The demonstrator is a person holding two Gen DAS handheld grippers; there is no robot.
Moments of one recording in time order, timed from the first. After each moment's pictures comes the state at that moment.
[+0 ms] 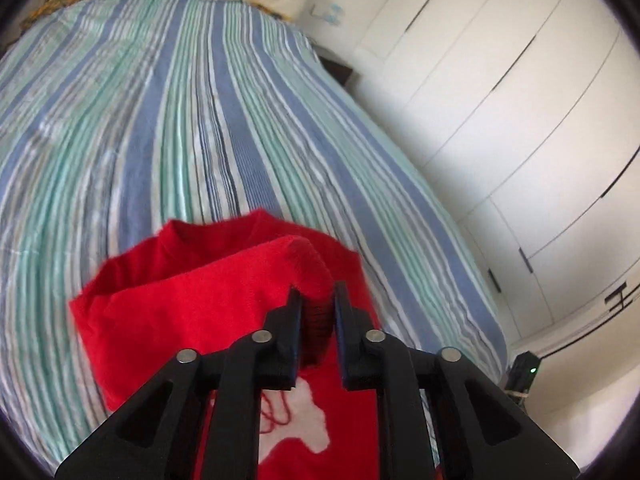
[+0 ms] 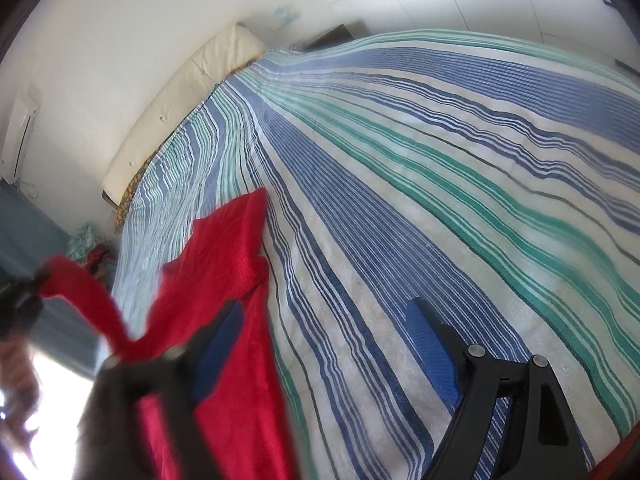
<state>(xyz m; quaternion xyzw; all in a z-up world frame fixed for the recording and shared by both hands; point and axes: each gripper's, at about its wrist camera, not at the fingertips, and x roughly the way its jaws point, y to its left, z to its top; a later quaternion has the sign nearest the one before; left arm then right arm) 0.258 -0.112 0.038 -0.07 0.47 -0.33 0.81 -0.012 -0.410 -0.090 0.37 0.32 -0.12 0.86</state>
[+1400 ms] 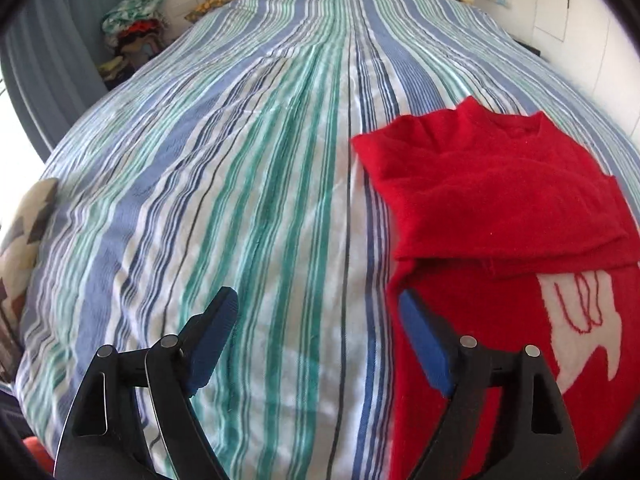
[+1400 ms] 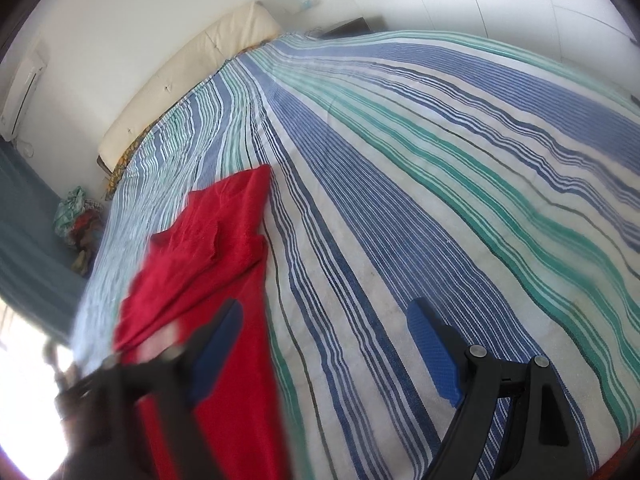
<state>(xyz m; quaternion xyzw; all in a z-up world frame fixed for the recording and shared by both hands) 0.171 0.046 -0.094 0.04 0.46 0.02 0.89 0.004 -0.388 -0.092 0.30 0.35 -0.11 0.88</state>
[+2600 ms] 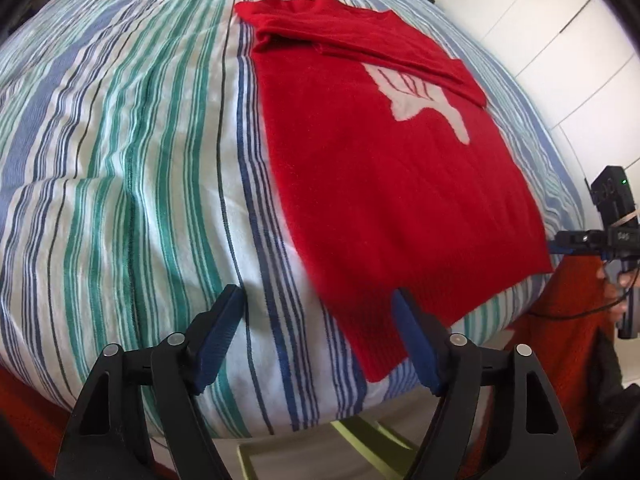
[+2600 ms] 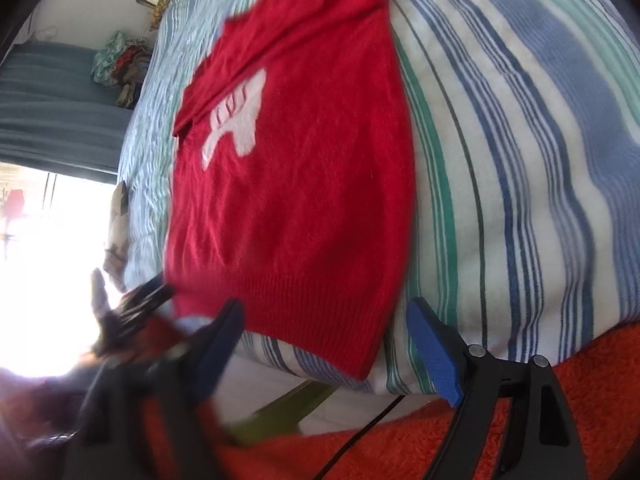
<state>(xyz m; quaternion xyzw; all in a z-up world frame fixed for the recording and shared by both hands) 0.010 0.058 -0.118 -0.04 0.56 -0.22 0.80 -0.028 -0.296 -0.116 0.27 0.62 0.12 0.72</state>
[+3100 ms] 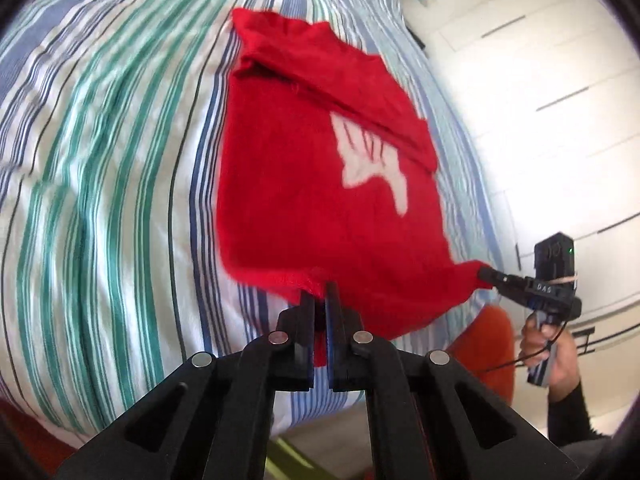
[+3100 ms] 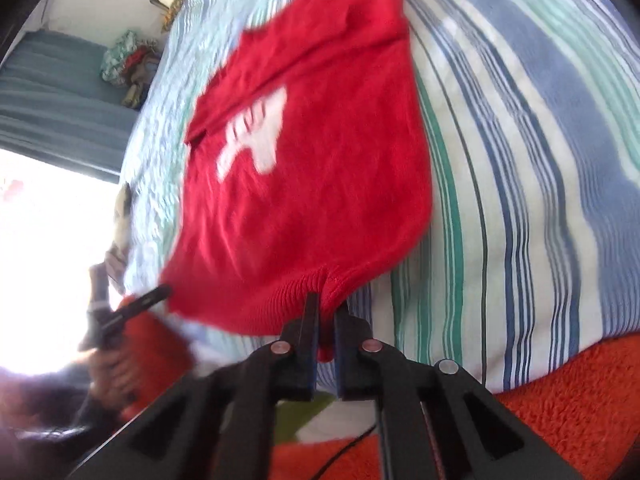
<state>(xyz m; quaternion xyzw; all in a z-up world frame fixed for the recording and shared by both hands) 0.063 0.070 -0.089 -0.23 0.55 -0.27 0.76 -0.014 -0.300 -0.086 0.28 0.58 0.12 0.76</state>
